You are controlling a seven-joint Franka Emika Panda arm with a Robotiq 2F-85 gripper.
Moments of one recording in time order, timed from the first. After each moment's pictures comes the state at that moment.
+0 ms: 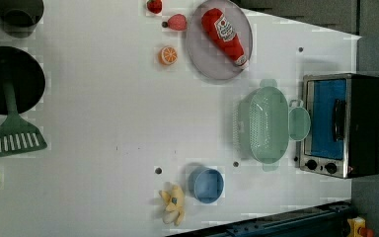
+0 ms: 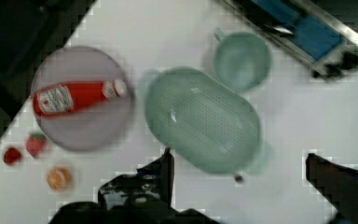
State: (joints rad) arm -0.05 -0.64 -0.09 -2.22 -0.05 0.24 0.03
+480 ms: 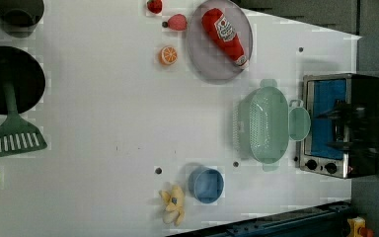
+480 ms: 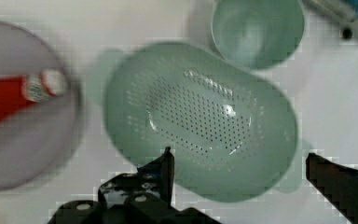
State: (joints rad) arm -0.04 -0.16 -0.04 -2.36 -0.06 0.59 0.22
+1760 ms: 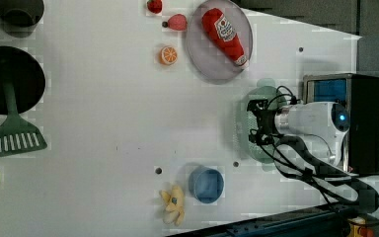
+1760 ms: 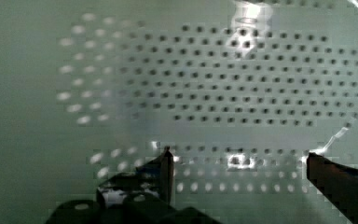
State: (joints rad) arm 0.02 0.42 0.00 -2.39 -0.04 1.15 0.67
